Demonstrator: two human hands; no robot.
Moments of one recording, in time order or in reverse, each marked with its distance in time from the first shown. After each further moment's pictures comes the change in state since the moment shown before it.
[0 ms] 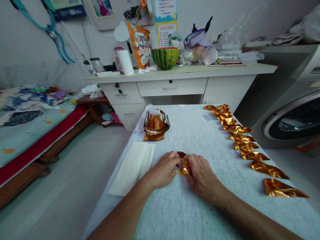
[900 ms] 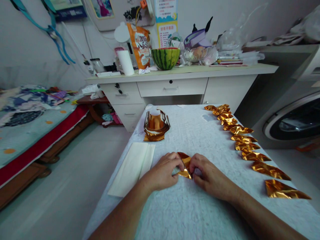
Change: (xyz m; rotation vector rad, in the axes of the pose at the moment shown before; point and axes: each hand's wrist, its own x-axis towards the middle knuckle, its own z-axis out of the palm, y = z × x) left_hand -0.002 0.003 -0.005 0.037 -0.005 0.049; right_hand 0.000 0.019 -0.023 0.345 -0.076 -0.102
